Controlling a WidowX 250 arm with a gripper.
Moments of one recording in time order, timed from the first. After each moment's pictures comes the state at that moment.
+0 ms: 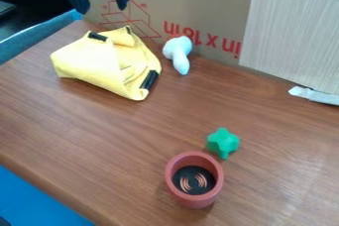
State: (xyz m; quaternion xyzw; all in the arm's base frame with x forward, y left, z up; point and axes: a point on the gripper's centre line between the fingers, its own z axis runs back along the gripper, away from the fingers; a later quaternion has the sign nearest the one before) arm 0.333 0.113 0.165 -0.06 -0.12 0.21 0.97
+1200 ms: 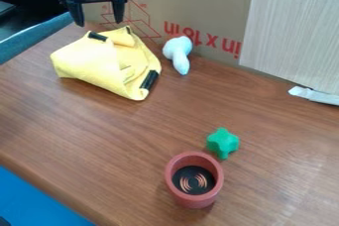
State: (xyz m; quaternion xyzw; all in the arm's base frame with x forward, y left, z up) arm 0.373 0.166 0.120 0.07 -0.19 0.37 0.91
